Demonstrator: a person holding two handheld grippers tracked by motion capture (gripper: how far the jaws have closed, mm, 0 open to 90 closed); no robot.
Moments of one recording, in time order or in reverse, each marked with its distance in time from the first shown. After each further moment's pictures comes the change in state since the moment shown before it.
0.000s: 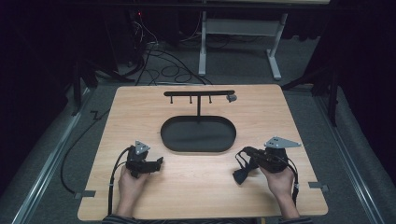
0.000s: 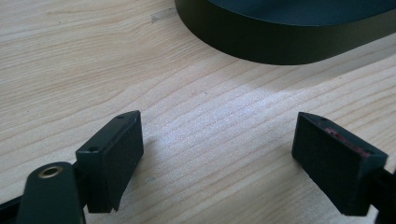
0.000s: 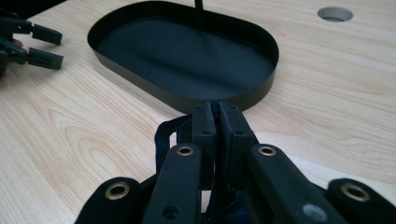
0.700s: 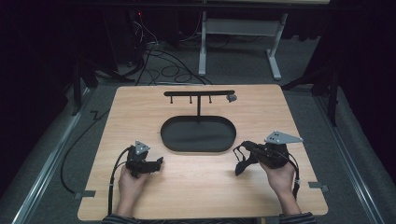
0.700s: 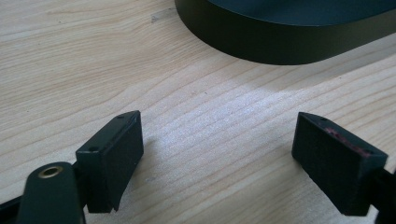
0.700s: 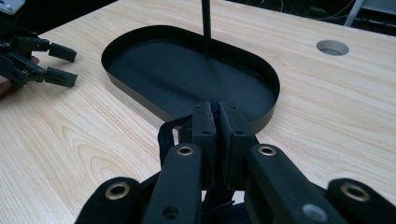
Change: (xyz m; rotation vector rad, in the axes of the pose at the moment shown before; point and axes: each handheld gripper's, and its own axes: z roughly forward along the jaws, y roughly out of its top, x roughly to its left) left arm 0.000 0.000 0.000 0.000 0.000 0.000; right arm 0.007 0.023 -0.009 -0.042 0.008 -0.049
